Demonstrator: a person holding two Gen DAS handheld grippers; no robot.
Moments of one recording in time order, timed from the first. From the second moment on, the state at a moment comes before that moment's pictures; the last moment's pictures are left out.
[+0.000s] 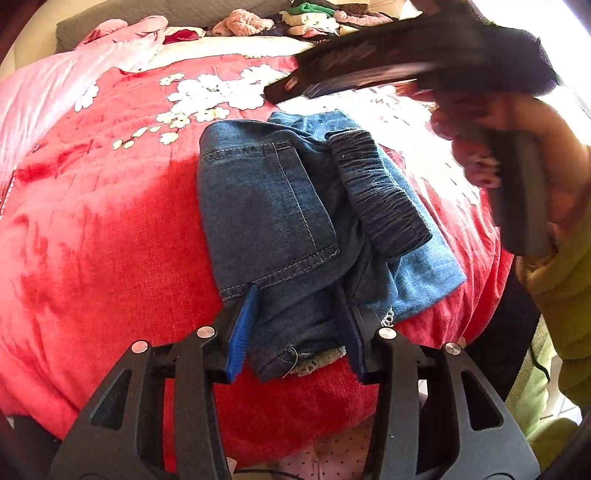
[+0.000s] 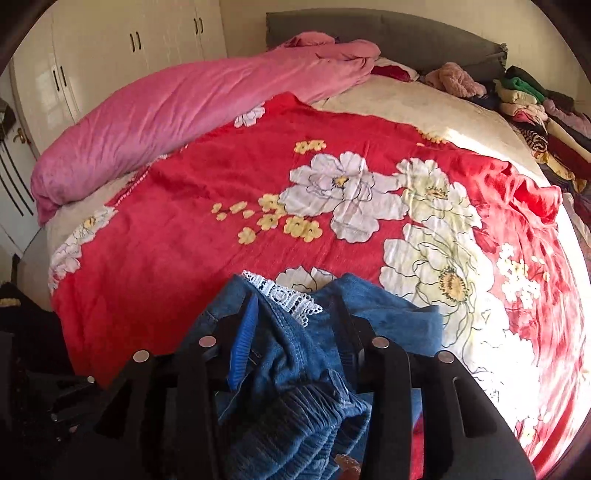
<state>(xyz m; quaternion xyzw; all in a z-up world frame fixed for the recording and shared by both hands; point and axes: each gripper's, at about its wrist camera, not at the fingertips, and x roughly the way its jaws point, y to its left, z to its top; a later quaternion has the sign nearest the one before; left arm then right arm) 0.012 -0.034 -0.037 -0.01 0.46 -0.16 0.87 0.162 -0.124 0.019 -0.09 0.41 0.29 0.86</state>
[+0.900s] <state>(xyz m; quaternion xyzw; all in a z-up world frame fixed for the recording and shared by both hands) 0.003 -0.023 0.018 -0.01 0.40 -0.13 0.91 0.066 -0.249 0.060 0.01 0.33 0.22 0.92</state>
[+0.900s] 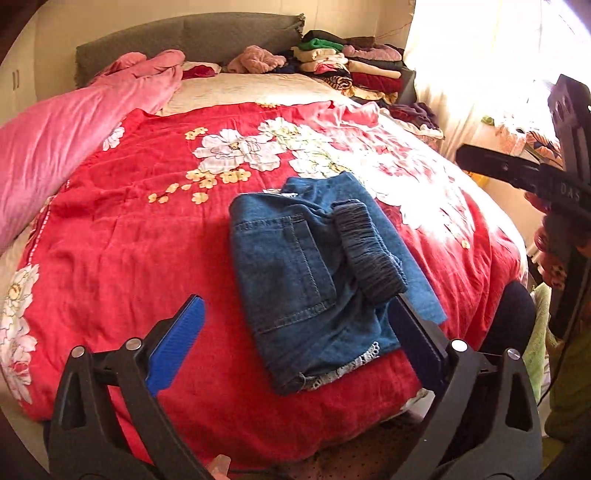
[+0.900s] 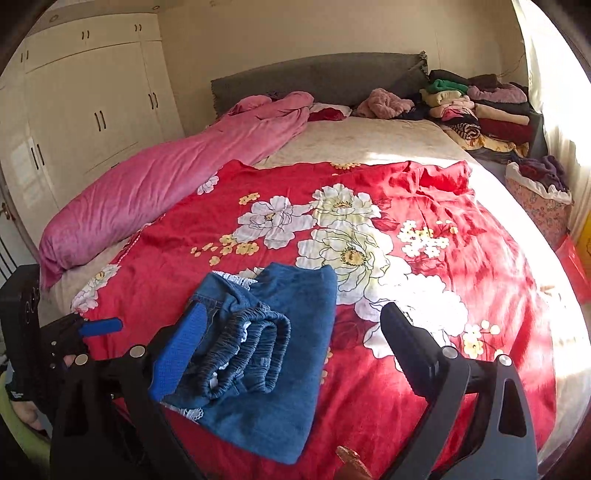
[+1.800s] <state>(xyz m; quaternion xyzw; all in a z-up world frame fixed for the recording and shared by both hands) 0.040 0.003 -0.011 -0.06 0.44 -0.09 0.89 0.070 -0.256 0.000 0.03 0.41 0.21 0.89</state>
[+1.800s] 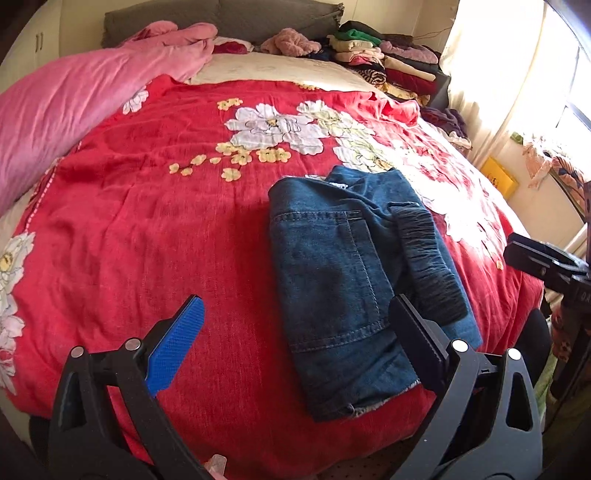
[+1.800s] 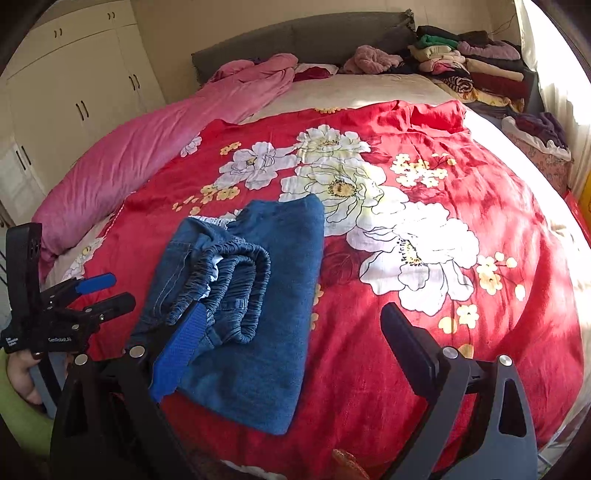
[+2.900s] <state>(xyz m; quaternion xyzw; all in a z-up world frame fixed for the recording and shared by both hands) 0.088 -0.029 -0.047 -0.07 0.46 -0.13 0.88 0.124 -0.208 -0.061 0.05 0.47 0.31 0.83</state>
